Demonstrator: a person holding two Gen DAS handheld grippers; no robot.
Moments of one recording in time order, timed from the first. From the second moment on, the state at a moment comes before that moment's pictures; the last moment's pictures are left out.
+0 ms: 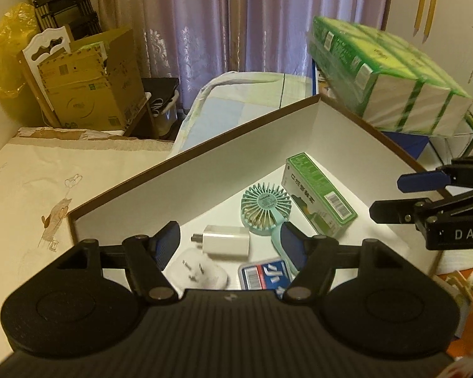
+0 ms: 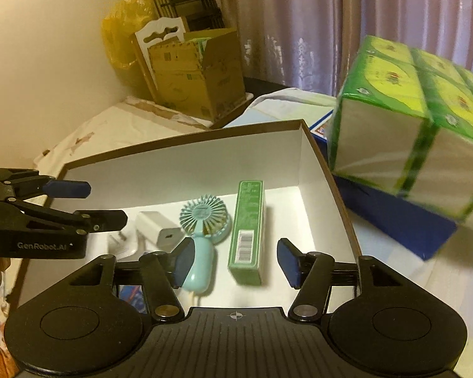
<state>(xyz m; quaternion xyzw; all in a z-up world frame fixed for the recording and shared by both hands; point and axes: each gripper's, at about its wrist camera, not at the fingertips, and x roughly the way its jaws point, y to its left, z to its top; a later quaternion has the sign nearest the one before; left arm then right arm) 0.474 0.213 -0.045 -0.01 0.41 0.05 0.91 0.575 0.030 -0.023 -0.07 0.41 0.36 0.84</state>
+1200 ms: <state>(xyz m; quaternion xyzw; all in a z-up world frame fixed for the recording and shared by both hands) 0.324 0.124 -0.019 -0.02 0.42 0.01 0.91 0.423 -0.075 0.013 0.00 0.41 0.33 0.85</state>
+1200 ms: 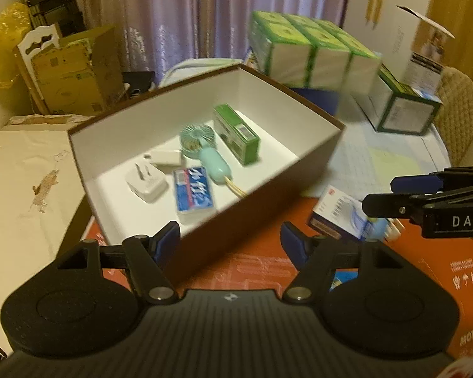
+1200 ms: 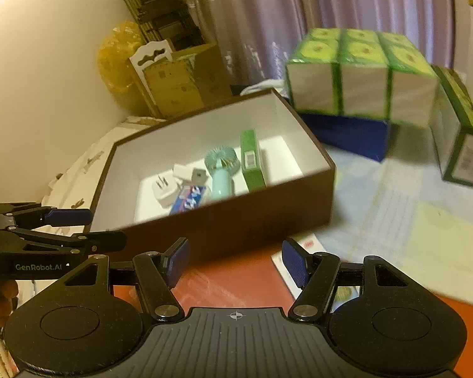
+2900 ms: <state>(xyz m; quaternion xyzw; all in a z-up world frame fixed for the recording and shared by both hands) 0.336 -0.003 -0.102 0.04 0.48 -0.12 0.87 0.376 -0.189 -0.055 -0.01 0.47 0.19 0.86</state>
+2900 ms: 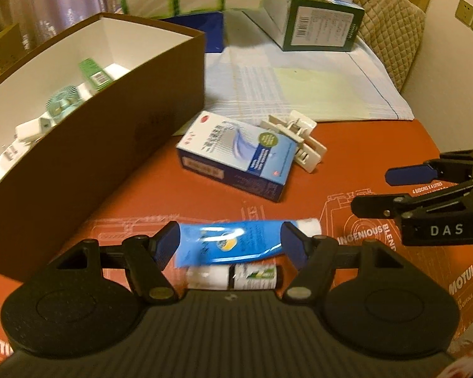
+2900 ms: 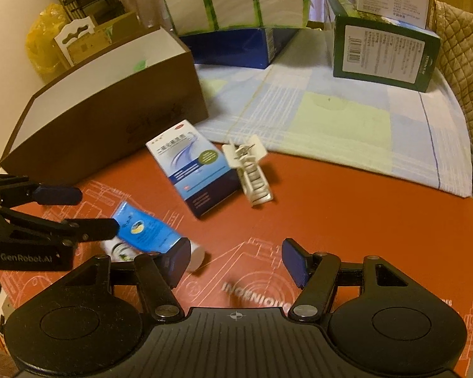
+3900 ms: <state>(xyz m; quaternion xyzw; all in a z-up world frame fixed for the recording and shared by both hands) 0.390 -0.015 -0.137 0.07 0.49 -0.10 0.87 0.441 -0.187 -0.092 -0.04 0.47 0.22 0.85</state>
